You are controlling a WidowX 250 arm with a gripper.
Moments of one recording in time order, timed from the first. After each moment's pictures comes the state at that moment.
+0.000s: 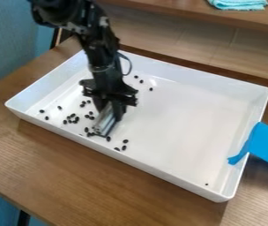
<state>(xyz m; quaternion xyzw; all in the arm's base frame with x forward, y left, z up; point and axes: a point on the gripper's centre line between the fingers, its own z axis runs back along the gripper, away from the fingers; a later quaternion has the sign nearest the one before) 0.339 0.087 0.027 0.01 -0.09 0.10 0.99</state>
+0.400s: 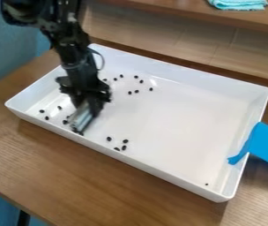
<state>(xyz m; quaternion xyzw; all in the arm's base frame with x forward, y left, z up) 0.327 0.133 0.029 0.02 -0.10 0.10 0.99</state>
